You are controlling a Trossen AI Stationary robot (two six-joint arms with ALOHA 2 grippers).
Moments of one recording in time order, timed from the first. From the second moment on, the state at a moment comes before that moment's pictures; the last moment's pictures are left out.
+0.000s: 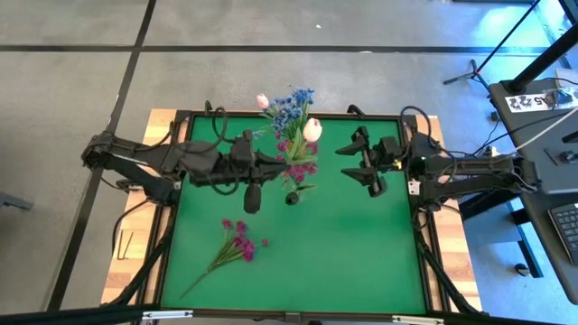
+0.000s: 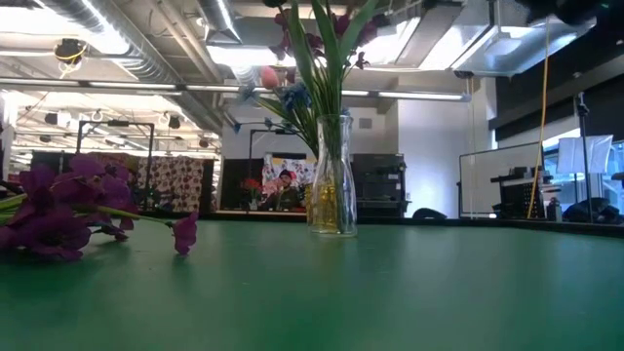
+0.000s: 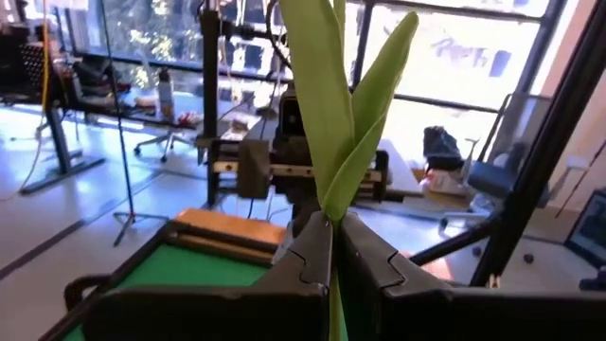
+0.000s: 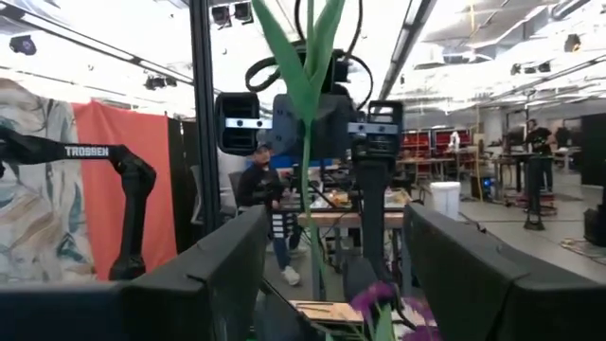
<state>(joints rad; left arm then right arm) -0.23 1.33 1.41 -0.13 -0.44 -0.15 -0.12 0.99 0.65 0.70 -0.32 0.15</state>
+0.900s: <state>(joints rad) -0.17 1.33 1.41 -0.10 -0.38 -0.12 -0.07 1.51 1.15 0.70 -0.41 0.16</state>
